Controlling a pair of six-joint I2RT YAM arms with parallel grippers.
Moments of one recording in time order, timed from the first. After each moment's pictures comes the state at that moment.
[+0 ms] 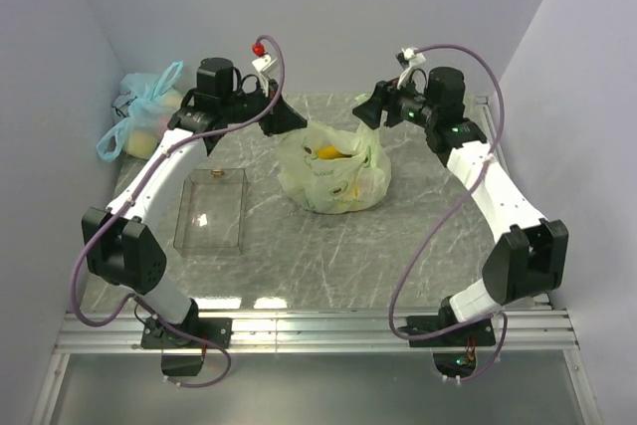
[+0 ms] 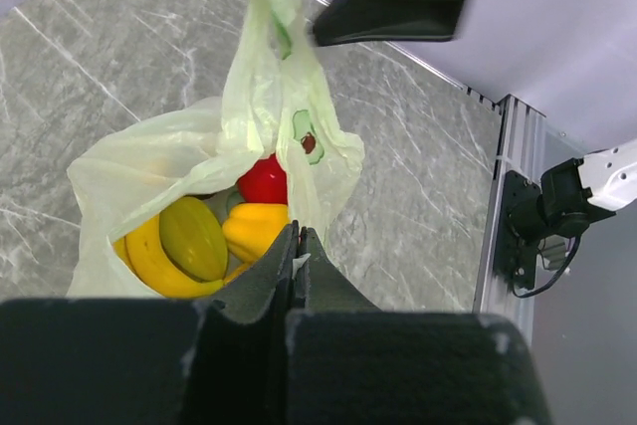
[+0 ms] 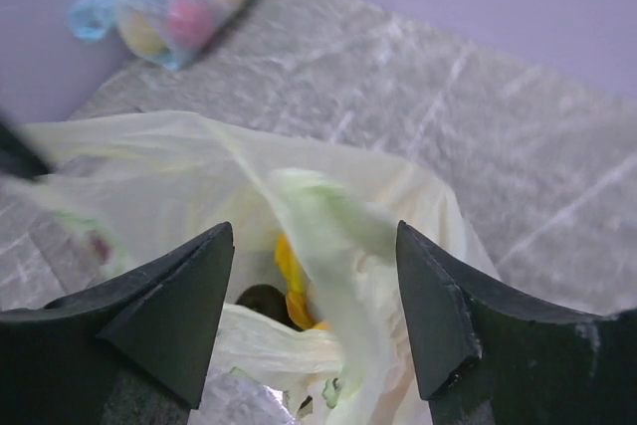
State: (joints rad) left arm -0.32 1.60 1.54 -0.27 0.91 -0.08; right arm 0.23 1.52 1.36 -0.11 -0.53 0.17
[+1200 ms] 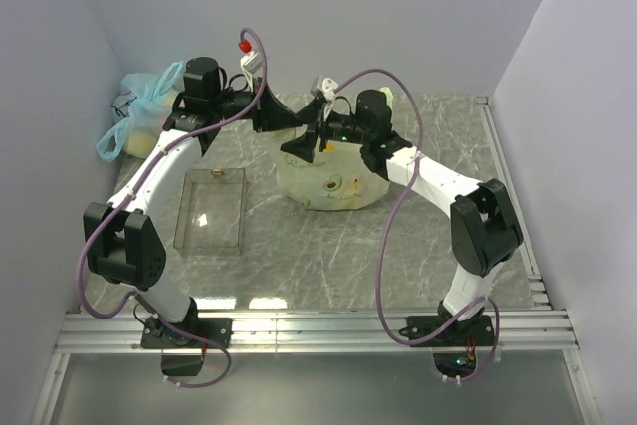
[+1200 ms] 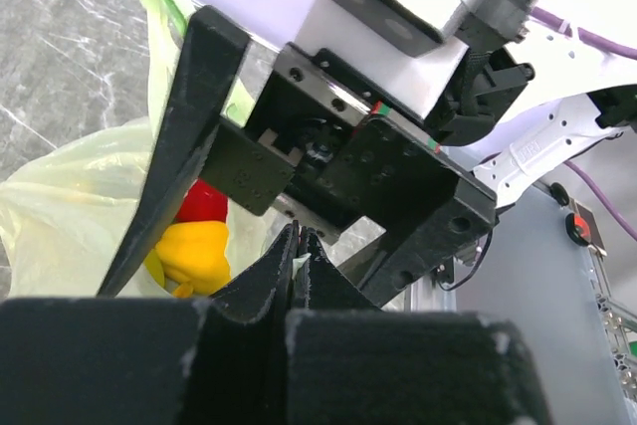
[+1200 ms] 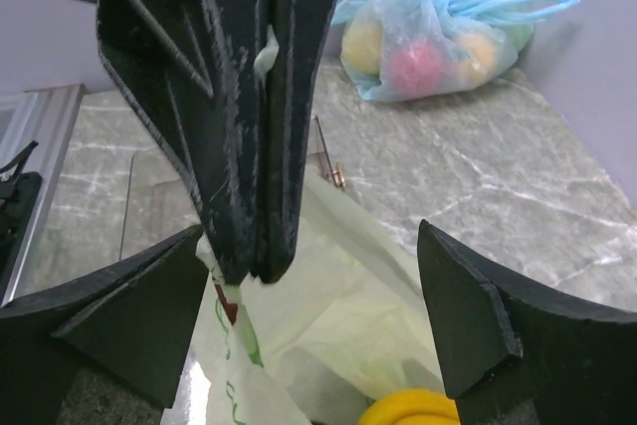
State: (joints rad) left arm -0.25 1.61 1.47 -0.03 1.16 -0.31; right arm 0.54 1.75 1.32 0.43 -0.82 0.01
